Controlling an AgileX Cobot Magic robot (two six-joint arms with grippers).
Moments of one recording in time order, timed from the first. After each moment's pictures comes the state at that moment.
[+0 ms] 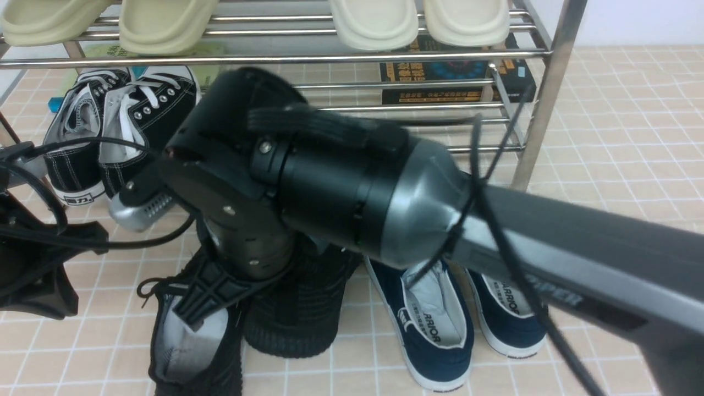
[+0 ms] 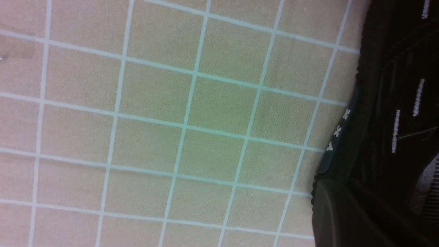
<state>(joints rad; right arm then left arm) 1.09 2.14 -2.10 -0.21 1.26 0.29 0.09 1.35 -0.98 -0.11 1.08 -0.09</state>
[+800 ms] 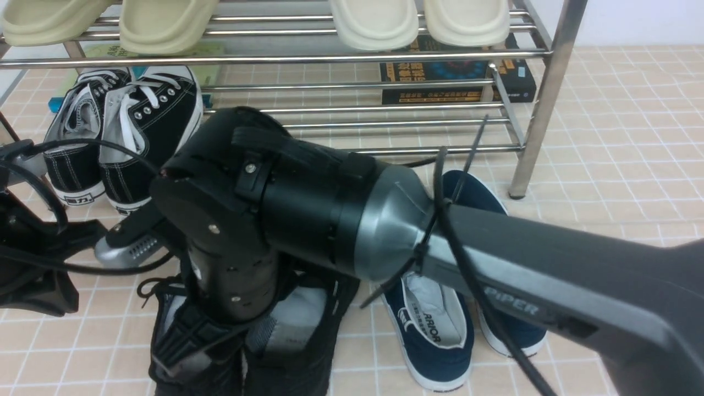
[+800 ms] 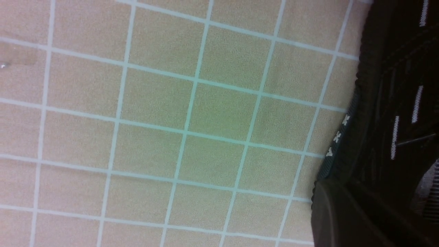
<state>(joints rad) 1.09 2.18 -2.10 -0.02 1.24 0.25 0.09 1.35 -0.98 -0.11 1.07 -0.09</state>
